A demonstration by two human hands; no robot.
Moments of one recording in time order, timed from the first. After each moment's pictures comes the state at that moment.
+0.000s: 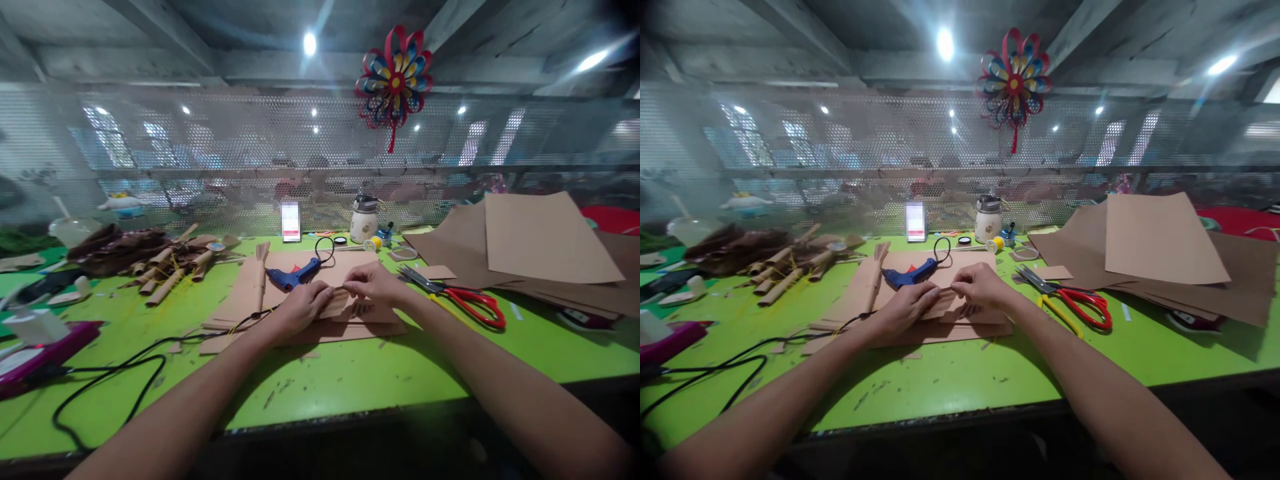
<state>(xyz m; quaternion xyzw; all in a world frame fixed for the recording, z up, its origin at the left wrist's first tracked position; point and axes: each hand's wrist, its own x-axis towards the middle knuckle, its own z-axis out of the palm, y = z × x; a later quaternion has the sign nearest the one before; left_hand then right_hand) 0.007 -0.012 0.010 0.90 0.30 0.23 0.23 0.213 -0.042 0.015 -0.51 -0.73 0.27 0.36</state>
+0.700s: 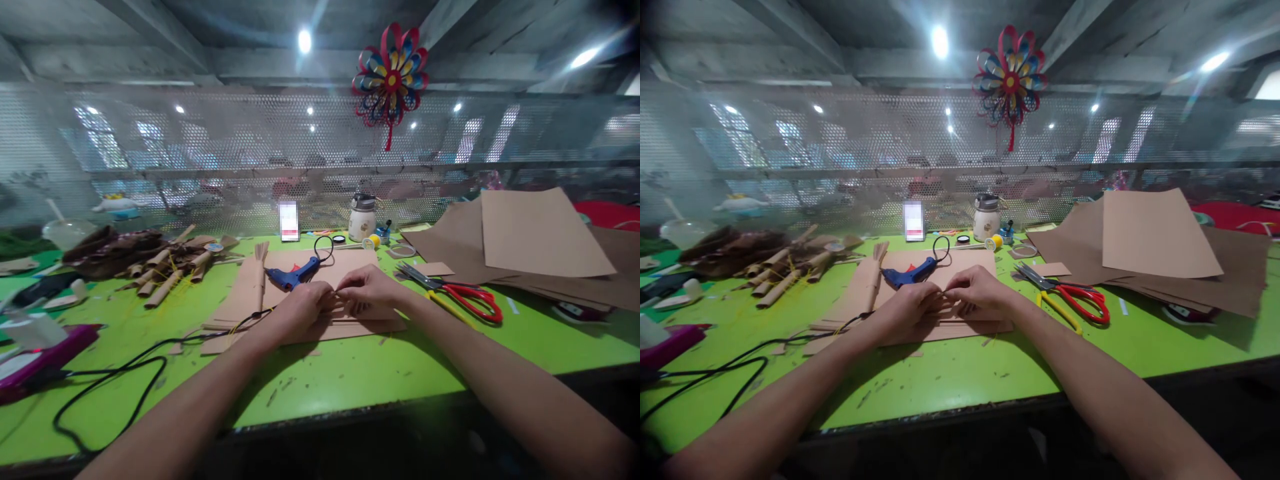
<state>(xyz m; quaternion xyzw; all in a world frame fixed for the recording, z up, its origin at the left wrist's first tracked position) 0.004 -0.016 0.010 0.93 0.26 0.22 0.12 0.210 -0.046 0.012 -0.47 -0.75 0.30 0.35</state>
